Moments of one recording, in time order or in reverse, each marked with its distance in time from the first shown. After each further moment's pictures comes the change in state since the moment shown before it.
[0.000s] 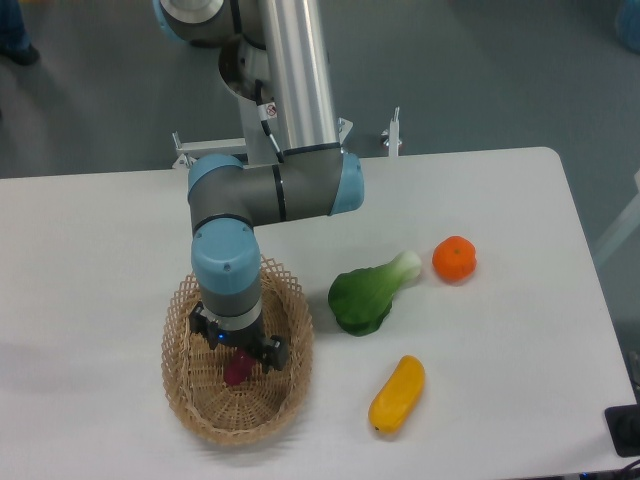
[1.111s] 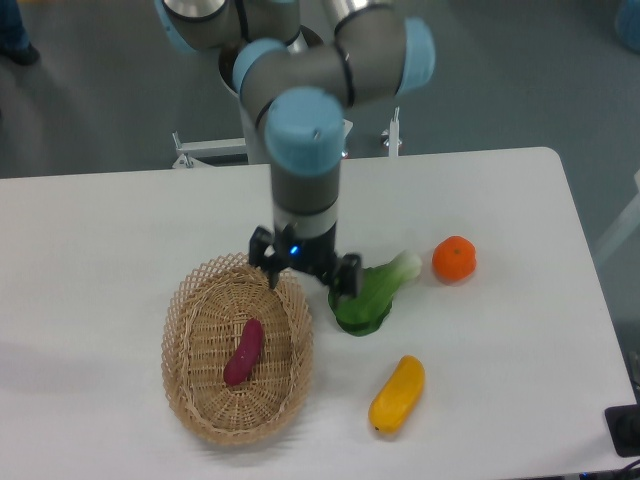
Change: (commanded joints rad) arm 0.115 0.169 -0.005 -0.129 -0.021 0.095
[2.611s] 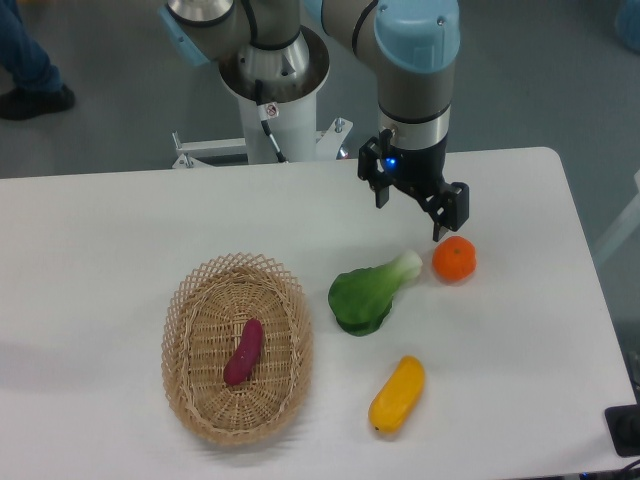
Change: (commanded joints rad) arm 0.308 0.242 0.058 -0.238 0.084 0.606
